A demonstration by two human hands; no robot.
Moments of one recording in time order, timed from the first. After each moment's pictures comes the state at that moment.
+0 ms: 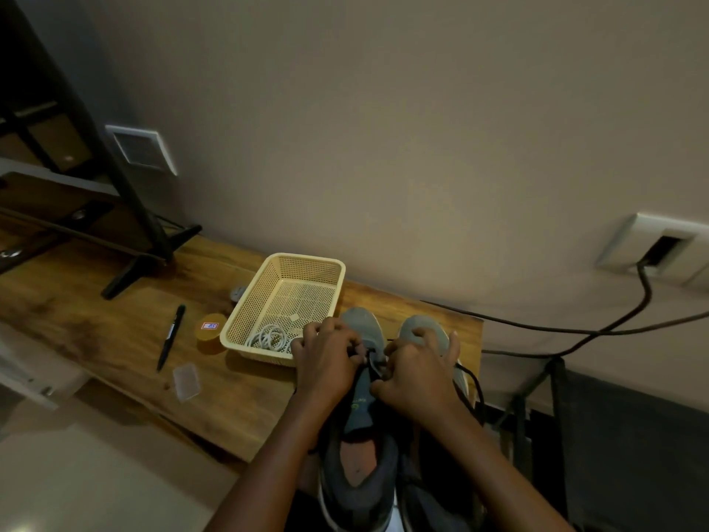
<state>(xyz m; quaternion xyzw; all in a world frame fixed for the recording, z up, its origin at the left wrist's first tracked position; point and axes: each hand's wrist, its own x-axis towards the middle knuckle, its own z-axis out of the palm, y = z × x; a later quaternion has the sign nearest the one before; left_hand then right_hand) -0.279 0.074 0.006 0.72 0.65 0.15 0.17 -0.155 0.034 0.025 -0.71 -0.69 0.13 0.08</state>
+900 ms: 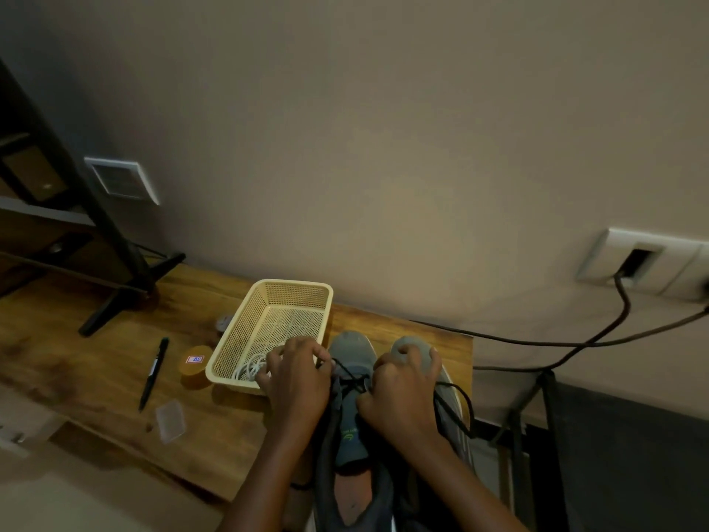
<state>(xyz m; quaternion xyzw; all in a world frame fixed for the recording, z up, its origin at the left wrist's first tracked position) -0.290 0.083 0.008 0.64 0.70 0.26 0.17 -0.168 0.044 0.016 -0.73 -0.67 0.09 0.13</state>
